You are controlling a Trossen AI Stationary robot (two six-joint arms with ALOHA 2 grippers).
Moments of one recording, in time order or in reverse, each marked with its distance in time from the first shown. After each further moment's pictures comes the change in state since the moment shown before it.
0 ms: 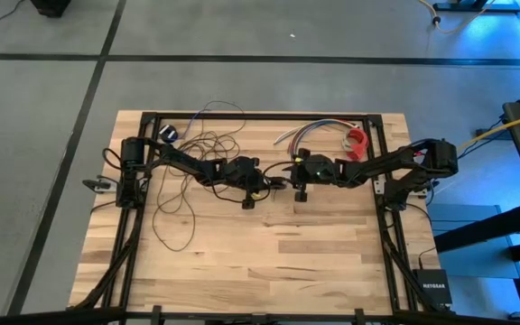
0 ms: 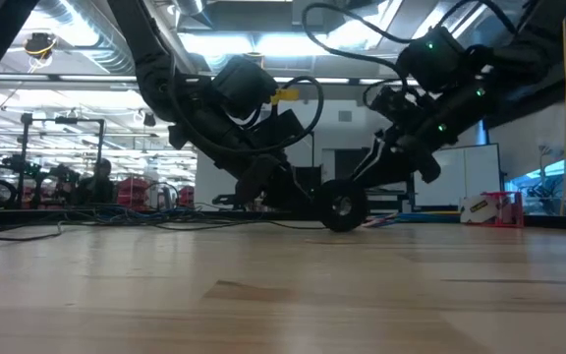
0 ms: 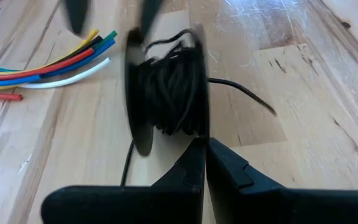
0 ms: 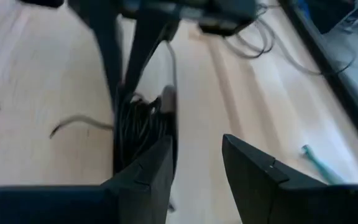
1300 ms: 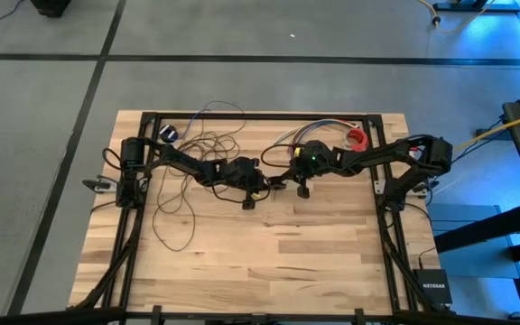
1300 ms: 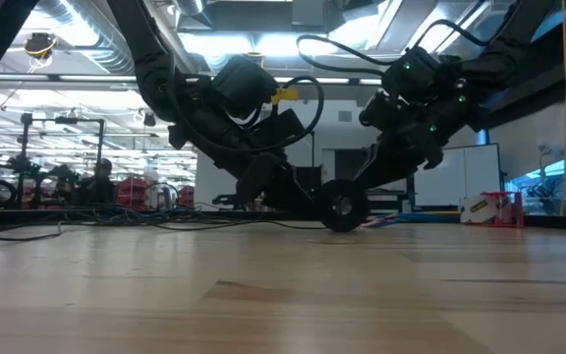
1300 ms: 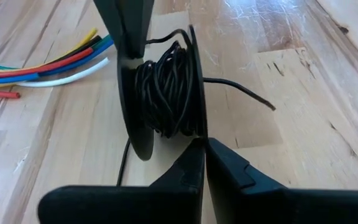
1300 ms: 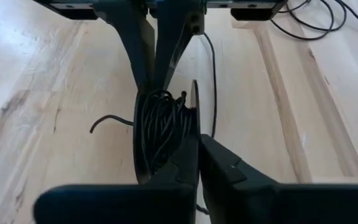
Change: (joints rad) left arm -0.004 0.000 0.000 0.004 -0.001 -0.023; right arm -0.163 0.053 0.065 -0.100 -0.393 0.045
